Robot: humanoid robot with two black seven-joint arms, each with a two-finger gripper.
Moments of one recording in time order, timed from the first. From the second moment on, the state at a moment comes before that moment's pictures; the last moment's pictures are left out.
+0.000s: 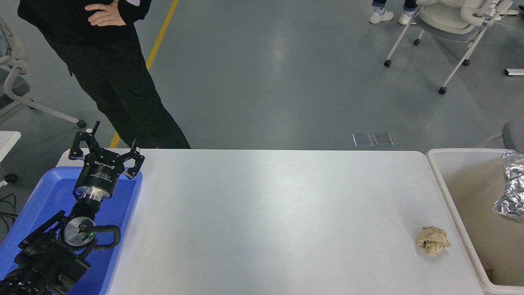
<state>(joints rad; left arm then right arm) -0.53 0.26 -0.95 -0.46 -0.10 -0.70 -0.39 0.79 -0.62 -0.93 0.22 -0.15 0.14 -0.08</state>
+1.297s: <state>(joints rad) -0.53 0.26 -0.95 -0.46 -0.10 -0.70 -0.39 0.95 -0.69 -0.96 0.53 -0.16 0.00 -0.08</state>
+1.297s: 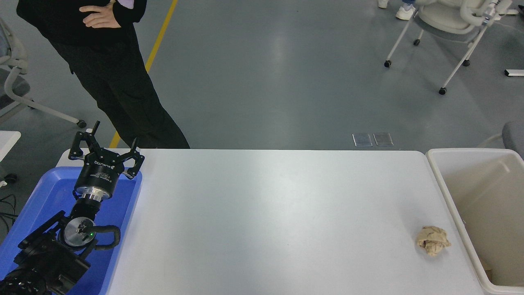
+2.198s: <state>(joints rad) -0.53 0.26 -0.95 -0.46 -0.10 -0.70 -0.39 2.17 -0.54 -1.51 1.38 -0.05 0.52 -0.07</state>
